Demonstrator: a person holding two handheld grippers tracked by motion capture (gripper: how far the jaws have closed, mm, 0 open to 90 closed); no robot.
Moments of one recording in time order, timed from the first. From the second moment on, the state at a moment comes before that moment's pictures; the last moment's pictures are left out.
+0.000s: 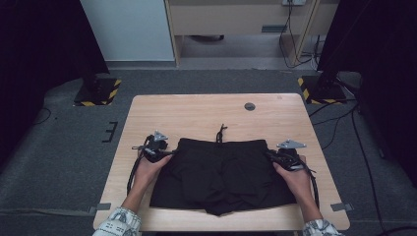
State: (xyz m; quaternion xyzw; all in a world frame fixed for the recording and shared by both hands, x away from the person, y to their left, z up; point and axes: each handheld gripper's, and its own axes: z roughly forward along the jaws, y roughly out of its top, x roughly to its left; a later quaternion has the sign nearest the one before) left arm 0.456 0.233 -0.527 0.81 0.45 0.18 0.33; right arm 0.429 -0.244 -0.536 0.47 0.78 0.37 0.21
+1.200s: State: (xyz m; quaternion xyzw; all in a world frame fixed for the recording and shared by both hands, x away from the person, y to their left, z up) left arm 0.426 0.217 -0.498 0.81 0.40 0.21 0.37; right arm 0.421 -0.248 -0.522 0.47 0.75 0.43 0.19
